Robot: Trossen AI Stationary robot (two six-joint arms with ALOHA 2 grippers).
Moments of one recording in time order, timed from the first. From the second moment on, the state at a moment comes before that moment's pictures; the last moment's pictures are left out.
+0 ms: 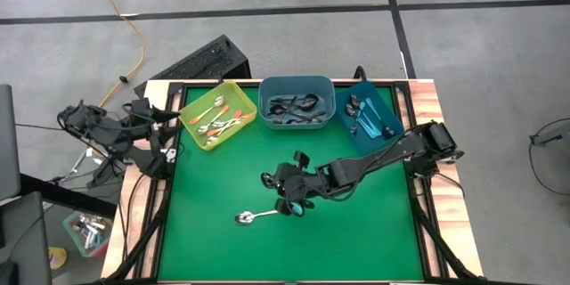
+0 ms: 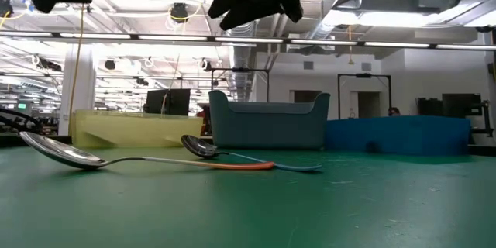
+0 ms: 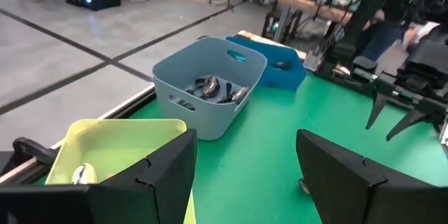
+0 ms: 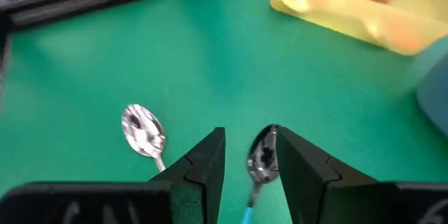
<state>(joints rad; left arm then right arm) -0.47 0.24 0.85 -1.08 -0.84 -0.57 0.31 1.85 1.48 -0.37 0.46 0.50</state>
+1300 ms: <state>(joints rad) -0.47 0.01 0.49 -0.55 -0.83 -0.46 0.29 1.97 1.48 -0.47 0.50 0.66</state>
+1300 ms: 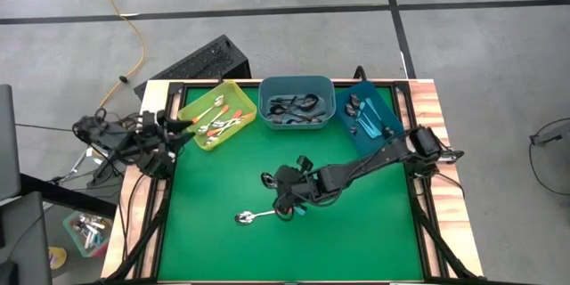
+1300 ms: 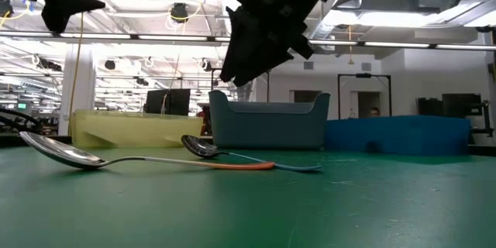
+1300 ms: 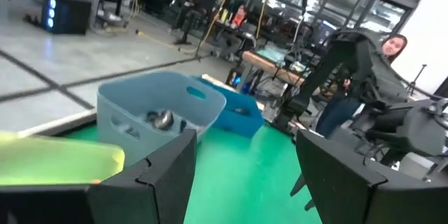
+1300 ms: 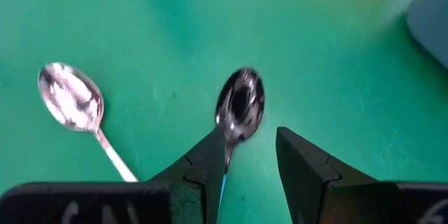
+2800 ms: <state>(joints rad) -0.47 0.01 0.44 -0.54 -0.85 -0.51 0.30 2.18 1.49 -0.47 0.37 0.85</state>
